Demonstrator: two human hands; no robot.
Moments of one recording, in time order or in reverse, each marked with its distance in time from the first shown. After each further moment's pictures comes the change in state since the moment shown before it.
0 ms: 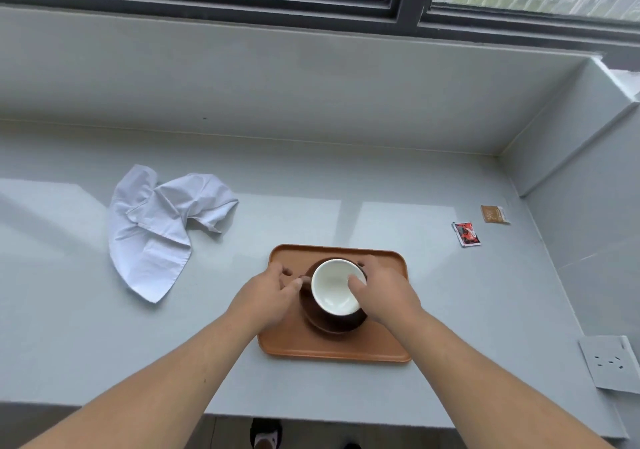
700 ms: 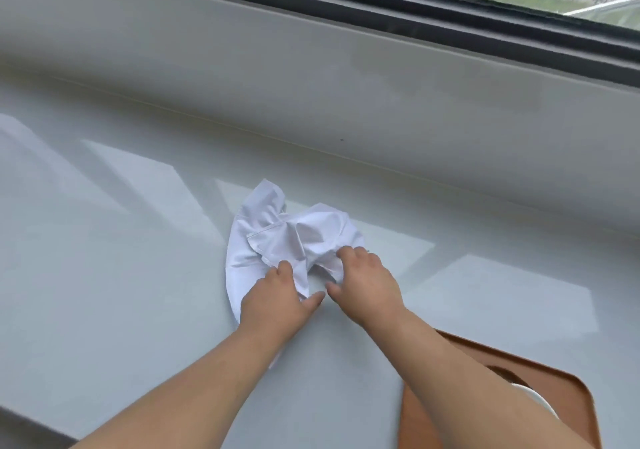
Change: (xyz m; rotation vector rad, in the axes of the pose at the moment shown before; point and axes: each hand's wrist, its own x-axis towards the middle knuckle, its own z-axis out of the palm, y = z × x) left_hand 0.100 -0.161 -0.159 0.269 0.307 -0.179; right_hand 0.138 -0.282 0.138 -0.289 0.039 -0.483
